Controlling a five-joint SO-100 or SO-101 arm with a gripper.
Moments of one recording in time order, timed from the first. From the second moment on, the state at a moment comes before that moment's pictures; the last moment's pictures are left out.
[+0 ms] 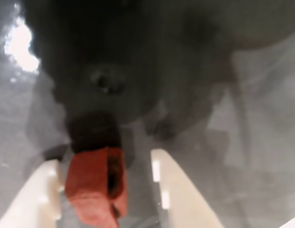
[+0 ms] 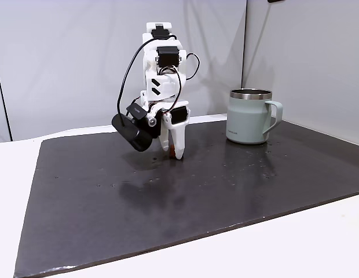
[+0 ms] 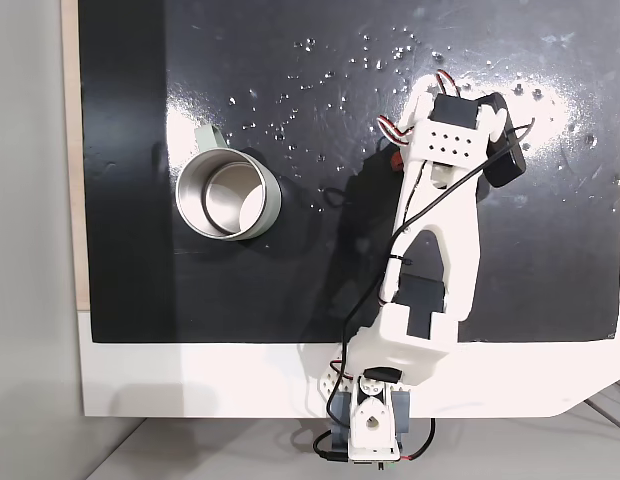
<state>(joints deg) 12.5 66.4 76.3 80.6 -29.2</state>
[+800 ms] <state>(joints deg) 11.6 66.7 75.8 81.7 -28.0</state>
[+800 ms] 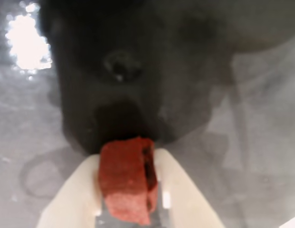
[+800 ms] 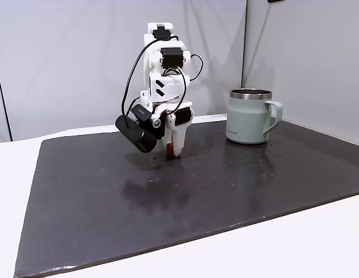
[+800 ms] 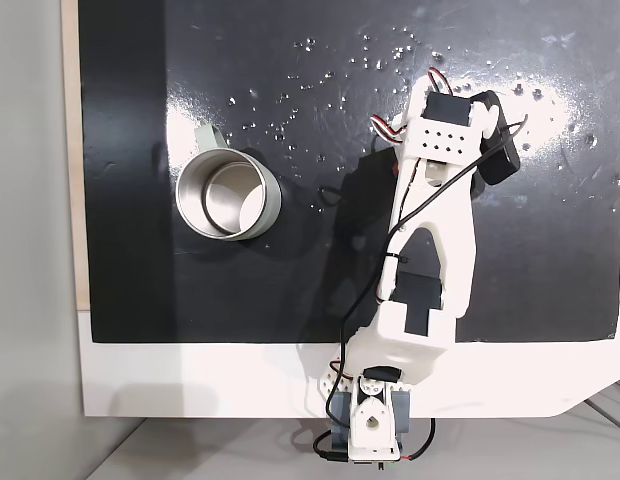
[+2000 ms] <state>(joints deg) -15.4 89.3 51.5 102.3 -10.9</state>
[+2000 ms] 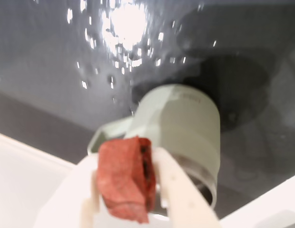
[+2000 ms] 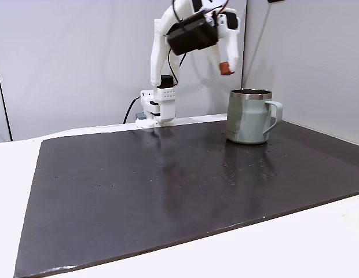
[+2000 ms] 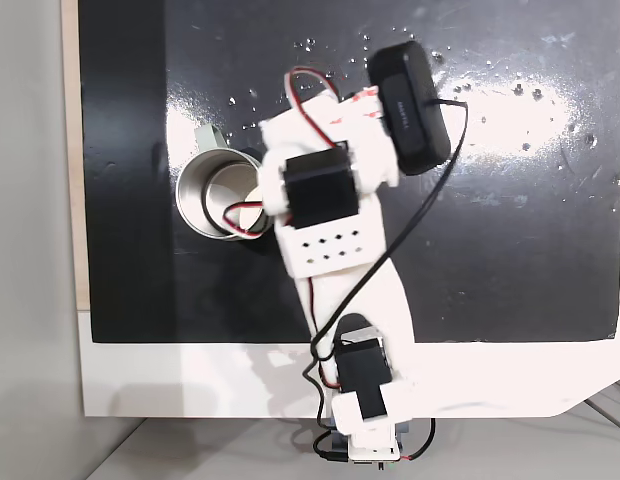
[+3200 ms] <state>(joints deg) -34.5 88.4 58.4 102.7 -7.5</state>
